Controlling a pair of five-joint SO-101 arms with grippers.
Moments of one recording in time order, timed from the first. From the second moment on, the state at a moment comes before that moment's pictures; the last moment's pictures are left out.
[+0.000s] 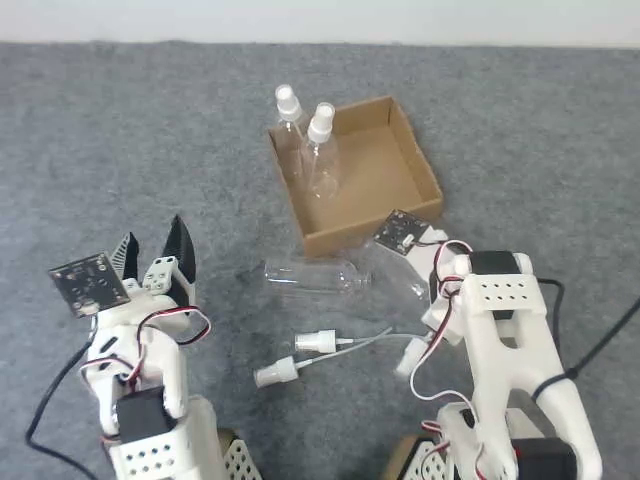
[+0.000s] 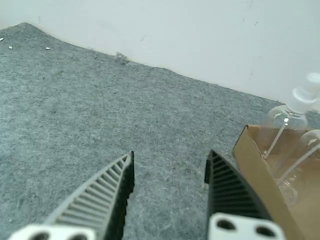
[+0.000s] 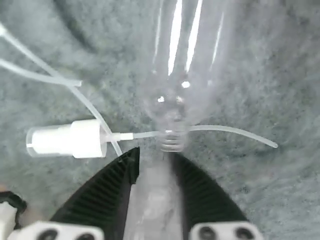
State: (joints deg) left arm -20.5 -103.5 89.9 46.3 13.5; right arm -5.9 -26.9 52.3 67.0 47.4
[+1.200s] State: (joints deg) left arm -20.9 -103.5 89.9 46.3 13.5; right arm 1.2 -26.9 54.8 74.3 50.1
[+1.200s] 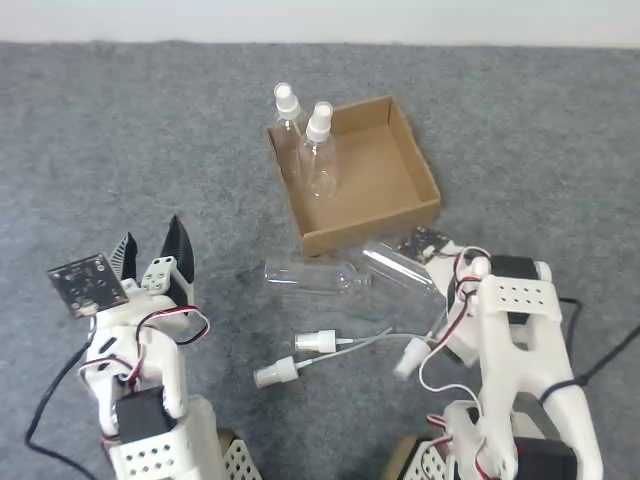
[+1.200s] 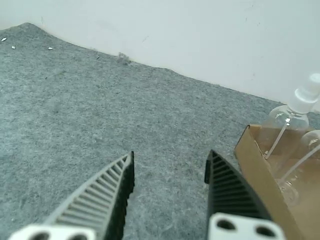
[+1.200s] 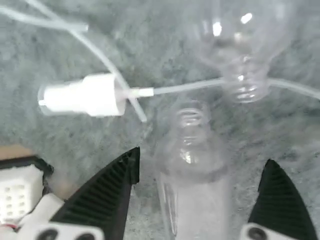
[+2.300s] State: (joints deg) left arm -20.9 -103.5 89.9 46.3 13.5; right arm 6.6 -26.9 59.6 69.5 56.9
